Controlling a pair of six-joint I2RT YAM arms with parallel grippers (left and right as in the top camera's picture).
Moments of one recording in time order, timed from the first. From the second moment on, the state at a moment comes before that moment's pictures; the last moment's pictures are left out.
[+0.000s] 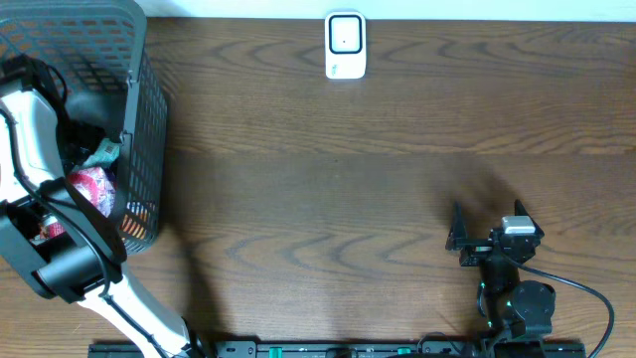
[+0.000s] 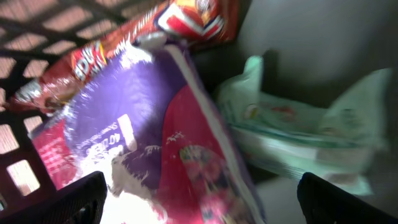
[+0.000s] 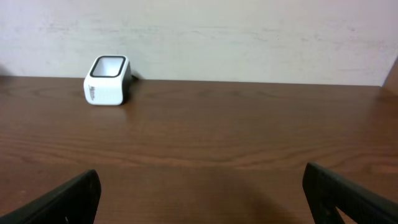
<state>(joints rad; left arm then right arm) 0.49 2.05 1.75 -1.24 -0.25 -0.75 0.06 0.01 0.01 -0.07 0.03 -0.01</state>
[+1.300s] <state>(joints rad) 0.38 1.36 1.76 -0.73 0.18 -0.74 0.06 0.01 0.01 -0.07 0.03 -0.01</state>
